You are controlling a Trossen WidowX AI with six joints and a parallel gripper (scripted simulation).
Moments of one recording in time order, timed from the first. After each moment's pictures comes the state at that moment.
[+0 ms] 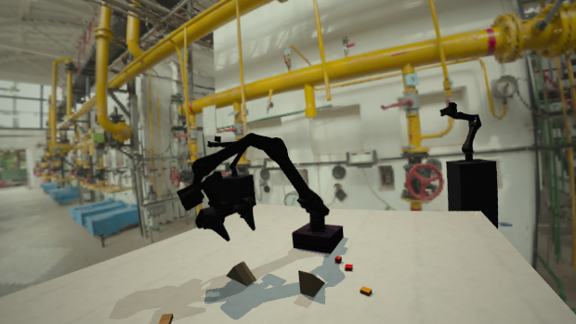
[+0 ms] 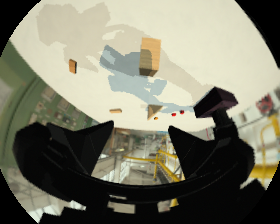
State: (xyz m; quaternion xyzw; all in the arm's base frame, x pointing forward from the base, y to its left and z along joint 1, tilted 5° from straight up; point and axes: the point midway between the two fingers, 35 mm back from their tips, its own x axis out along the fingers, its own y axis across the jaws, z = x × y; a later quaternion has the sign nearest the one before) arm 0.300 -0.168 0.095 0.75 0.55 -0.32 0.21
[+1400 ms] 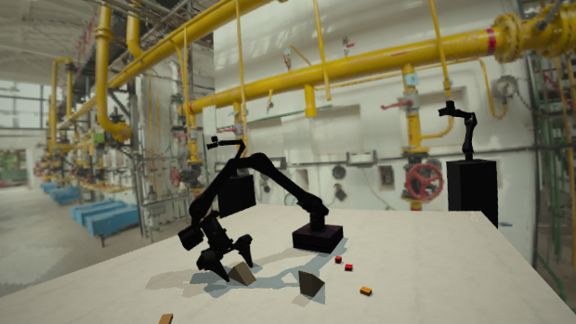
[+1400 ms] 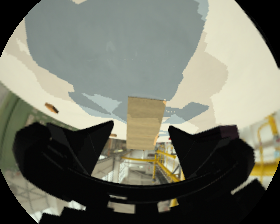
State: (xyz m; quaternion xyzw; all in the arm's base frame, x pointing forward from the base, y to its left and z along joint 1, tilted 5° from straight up) arm 0.280 -0.199 -0.036 0.74 0.56 -0.33 0.21
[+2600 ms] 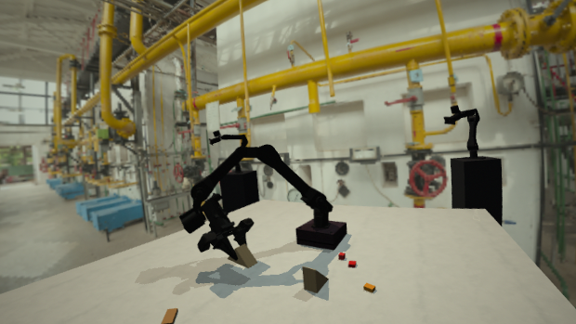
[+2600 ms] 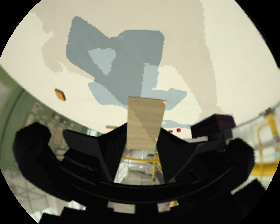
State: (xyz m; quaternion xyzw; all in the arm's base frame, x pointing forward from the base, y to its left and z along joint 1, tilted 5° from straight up) arm 0.284 -0.201 0.008 0.73 0.56 -0.33 0.21
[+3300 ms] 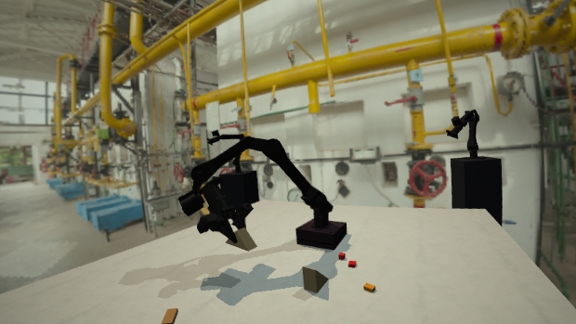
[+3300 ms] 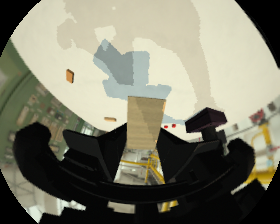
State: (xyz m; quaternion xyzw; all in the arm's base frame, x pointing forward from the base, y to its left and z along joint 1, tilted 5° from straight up) arm 0.285 -0.198 0.061 0.71 0.57 -0.32 0.26
